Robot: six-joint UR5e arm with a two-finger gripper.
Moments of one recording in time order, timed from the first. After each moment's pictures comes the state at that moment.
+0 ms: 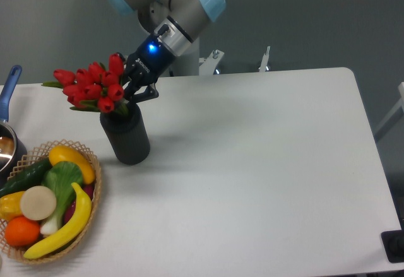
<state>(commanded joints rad) 2.58 -1.42 -2.26 -0.79 0.41 1.15</state>
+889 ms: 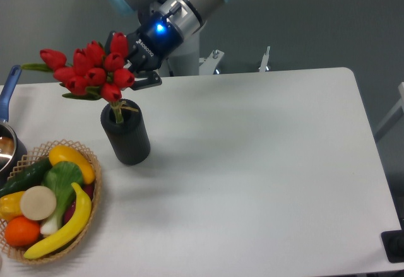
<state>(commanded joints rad) 2.60 -1.42 -2.10 -0.79 0.32 0.81</state>
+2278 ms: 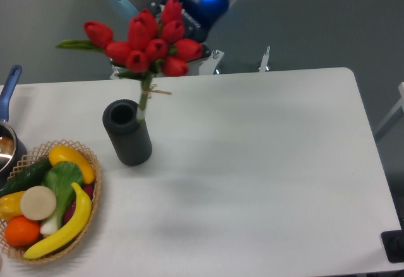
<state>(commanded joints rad) 2.79 -1.44 -1.94 -0.79 0.26 0.78</state>
